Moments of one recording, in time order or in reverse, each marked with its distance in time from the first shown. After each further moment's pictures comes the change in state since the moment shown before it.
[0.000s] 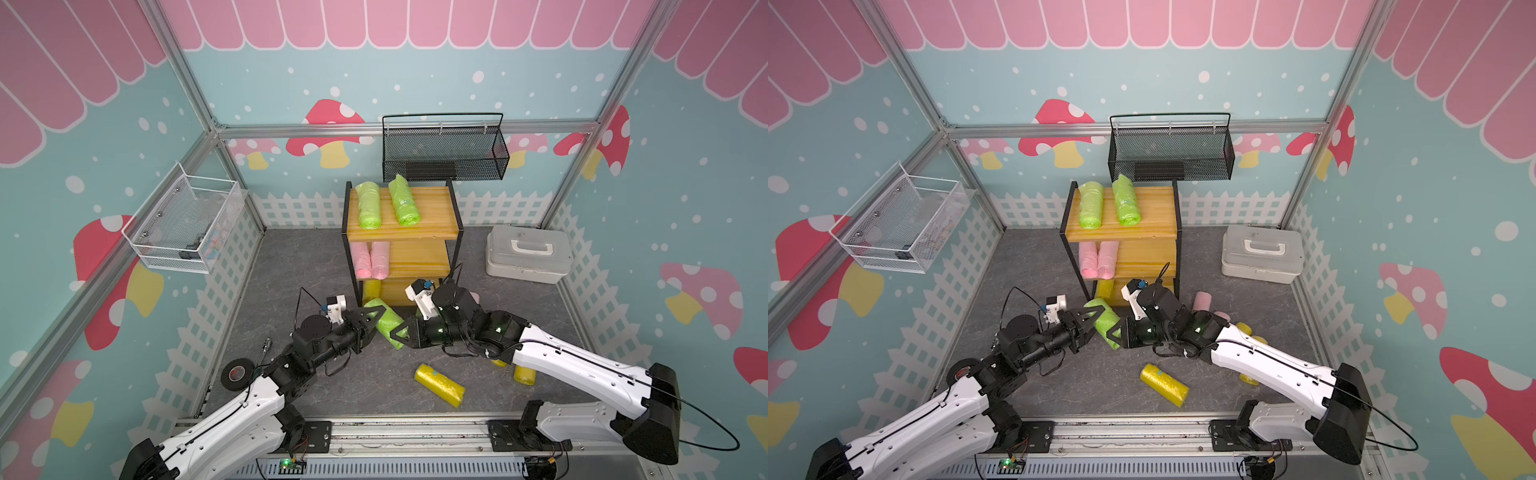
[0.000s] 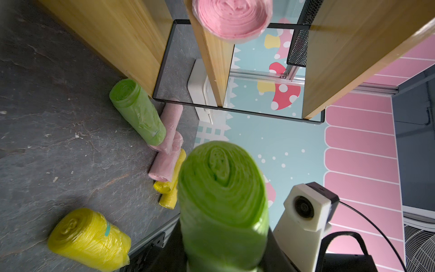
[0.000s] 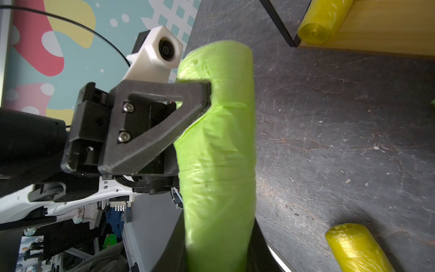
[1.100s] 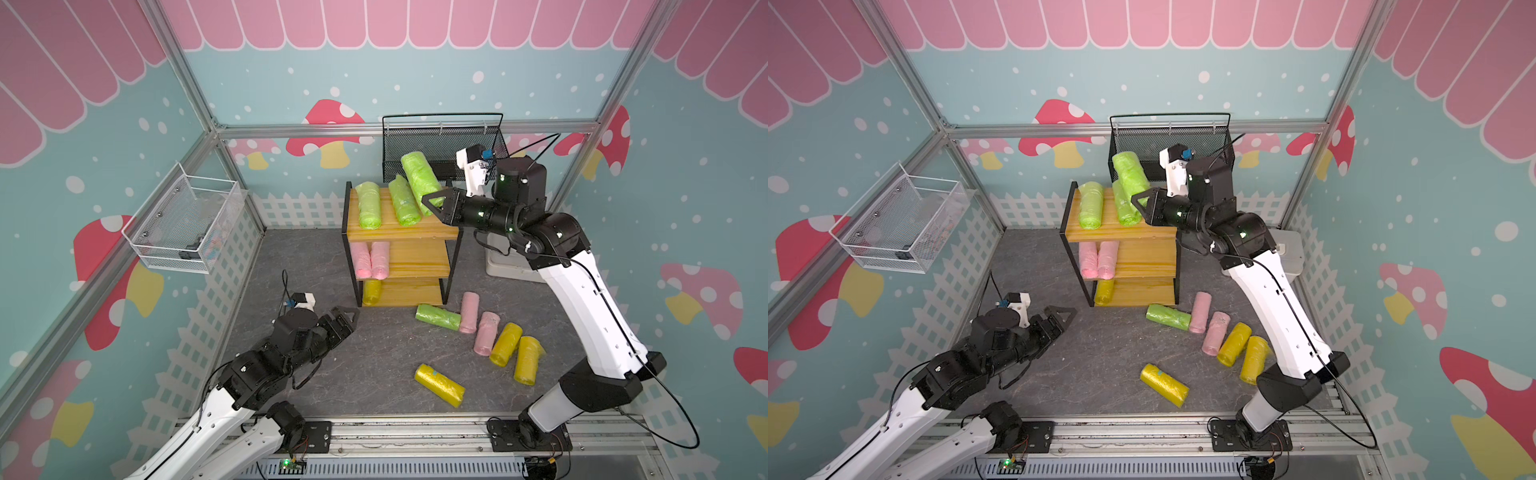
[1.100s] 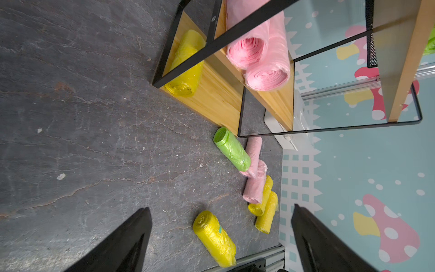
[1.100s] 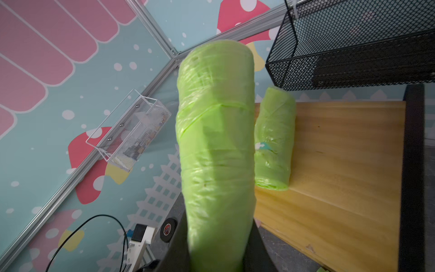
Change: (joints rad) left arm 0.018 -0.124 0.360 -0.883 -0.265 0.441; right arm -0.433 0.401 1.128 -0.385 0.018 -0.290
